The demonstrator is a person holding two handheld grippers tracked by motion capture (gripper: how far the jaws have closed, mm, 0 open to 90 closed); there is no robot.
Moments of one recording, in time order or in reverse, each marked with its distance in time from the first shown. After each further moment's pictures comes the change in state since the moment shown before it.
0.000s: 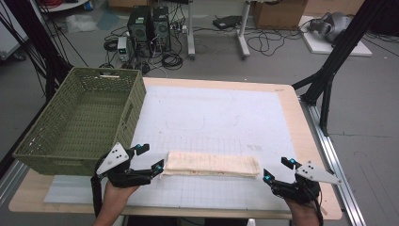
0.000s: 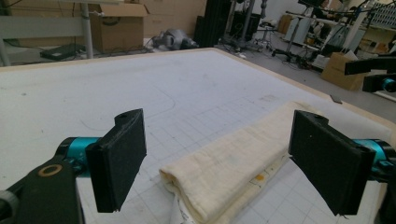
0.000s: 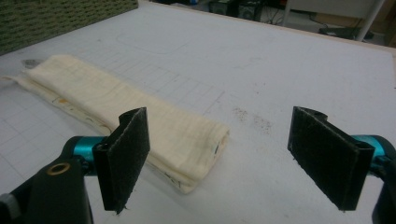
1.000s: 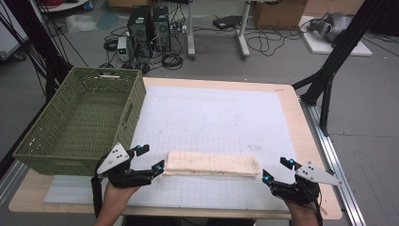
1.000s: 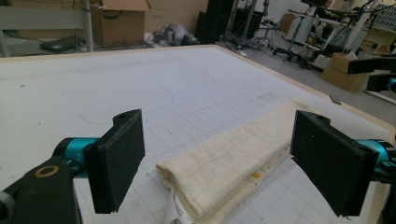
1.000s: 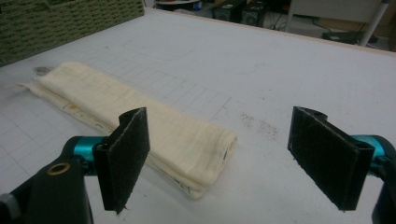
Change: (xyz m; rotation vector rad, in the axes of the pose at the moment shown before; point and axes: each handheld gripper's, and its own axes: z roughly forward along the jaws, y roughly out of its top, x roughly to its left) left arm -0.003 0.001 0.000 0.018 0.006 -0.026; right arm 0.005 0.002 -0.002 -0.011 0.012 0.007
